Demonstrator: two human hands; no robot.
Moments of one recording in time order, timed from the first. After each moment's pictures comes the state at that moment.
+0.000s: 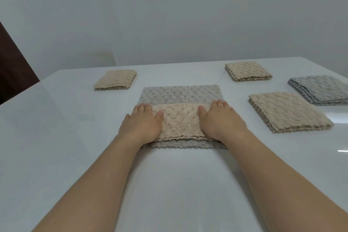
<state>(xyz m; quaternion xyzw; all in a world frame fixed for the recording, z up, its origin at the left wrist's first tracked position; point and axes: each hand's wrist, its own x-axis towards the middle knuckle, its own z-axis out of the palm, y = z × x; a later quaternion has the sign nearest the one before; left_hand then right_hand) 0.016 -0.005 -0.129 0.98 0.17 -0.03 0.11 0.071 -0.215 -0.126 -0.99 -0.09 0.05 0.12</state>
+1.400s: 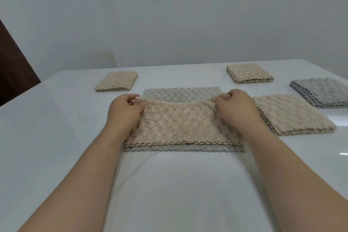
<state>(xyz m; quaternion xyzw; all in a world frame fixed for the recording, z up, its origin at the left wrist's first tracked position) 0.009 0.026 -0.106 0.79 0.24 0.23 0.52 0.072 -0.241 -0.091 -0.91 -0.03 -0.08 0.40</state>
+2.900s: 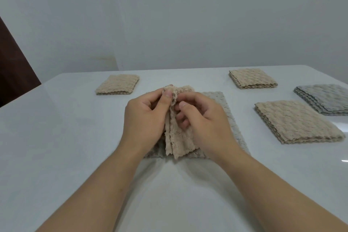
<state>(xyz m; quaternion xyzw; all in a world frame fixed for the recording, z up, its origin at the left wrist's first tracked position) -0.029 -0.047 -0.075 0.76 0.02 0.33 0.56 0.011 -0.179 -0.089 -0.68 -0.24 -0.05 0.69</state>
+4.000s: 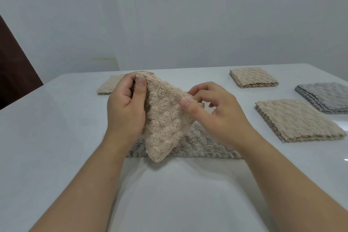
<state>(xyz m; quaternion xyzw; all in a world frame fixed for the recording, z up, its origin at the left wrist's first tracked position) -0.025 -0.014 -0.068 0.75 0.01 0.43 0.51 0.032 -0.209 -0.078 -0.79 -0.35 -0.15 0.49</state>
